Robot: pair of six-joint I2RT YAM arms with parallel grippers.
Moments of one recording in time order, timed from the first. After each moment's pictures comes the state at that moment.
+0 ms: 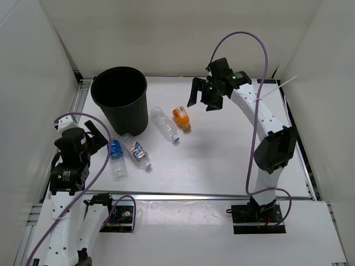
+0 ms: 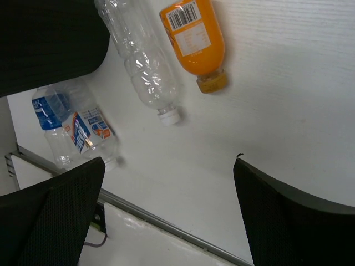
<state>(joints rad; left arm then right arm) -0.02 0.64 0.99 -0.86 -0.33 -0.45 0.46 1.87 1.94 -1.01 -0.24 0.48</state>
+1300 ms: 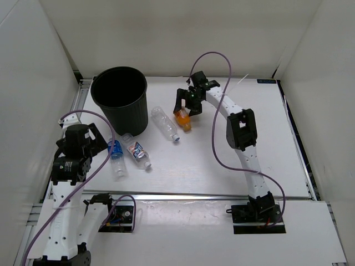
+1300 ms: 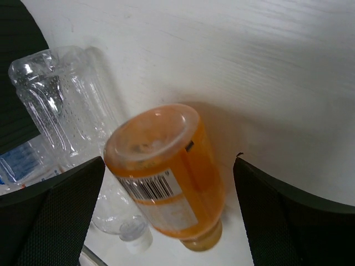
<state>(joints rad) -0.02 0.72 1.00 -0.97 -0.38 -0.39 0.45 2.49 2.27 -0.83 -0.40 0.41</state>
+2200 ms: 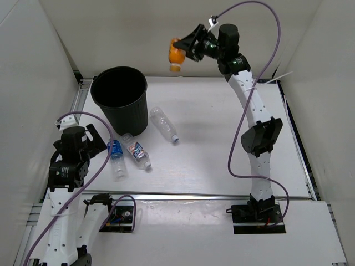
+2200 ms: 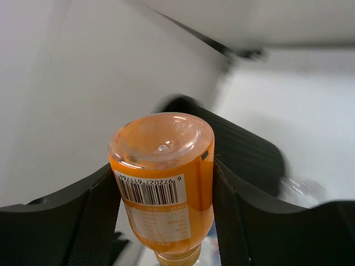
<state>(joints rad) -0.02 0.69 1.04 -1.01 -0.38 -0.39 0.38 2.21 2.45 -0.41 -0.58 0.90</state>
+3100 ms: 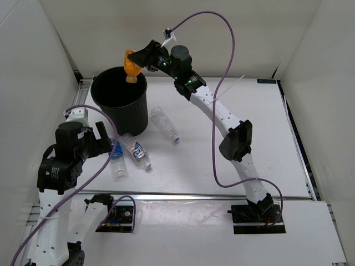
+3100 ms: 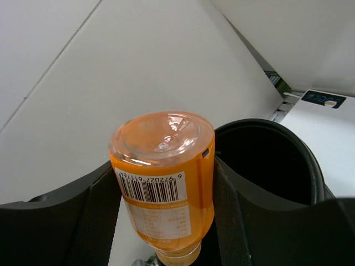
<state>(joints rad) -0.12 0.74 1.26 -1.14 -0.17 -0.27 0.72 2.34 2.52 0.01 -0.27 0.87</state>
